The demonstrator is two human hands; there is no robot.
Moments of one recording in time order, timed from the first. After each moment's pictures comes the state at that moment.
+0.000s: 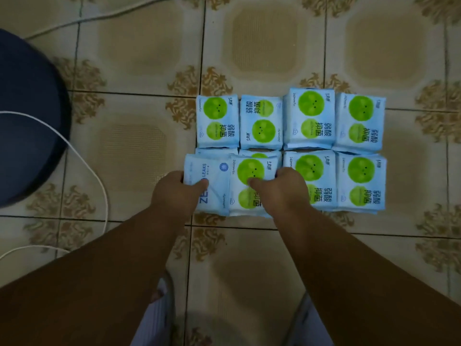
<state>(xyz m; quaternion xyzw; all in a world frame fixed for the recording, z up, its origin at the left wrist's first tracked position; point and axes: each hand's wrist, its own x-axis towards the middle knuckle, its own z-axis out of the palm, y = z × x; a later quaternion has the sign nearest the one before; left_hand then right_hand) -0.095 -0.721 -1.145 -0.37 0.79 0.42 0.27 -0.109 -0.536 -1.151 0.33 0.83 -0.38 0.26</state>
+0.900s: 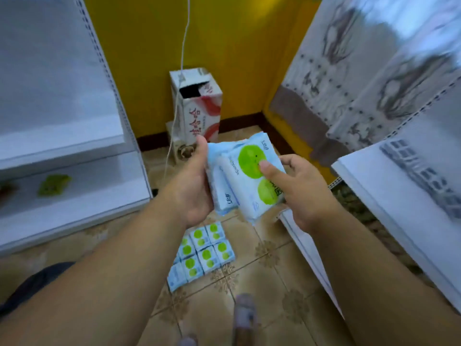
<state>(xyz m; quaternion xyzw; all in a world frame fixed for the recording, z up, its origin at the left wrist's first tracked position) -0.118 -0.573 -0.319 -0.01 0.43 0.79 0.45 -0.027 -0.416 -0.297 0.27 0.70 -0.66 -0.09</state>
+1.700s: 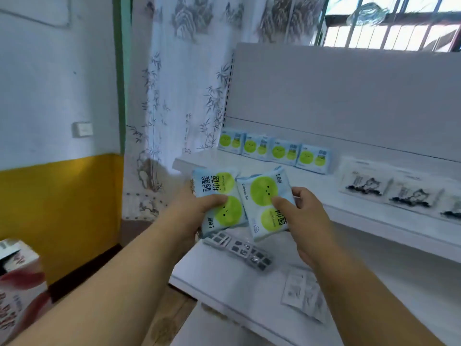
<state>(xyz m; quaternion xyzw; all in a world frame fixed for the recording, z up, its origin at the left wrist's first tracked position) 0.075 -0.278 -0.058 0.34 0.45 0.71 0.42 0.260 -0.186 -0.058 0.39 0.63 -0.45 -0.49</state>
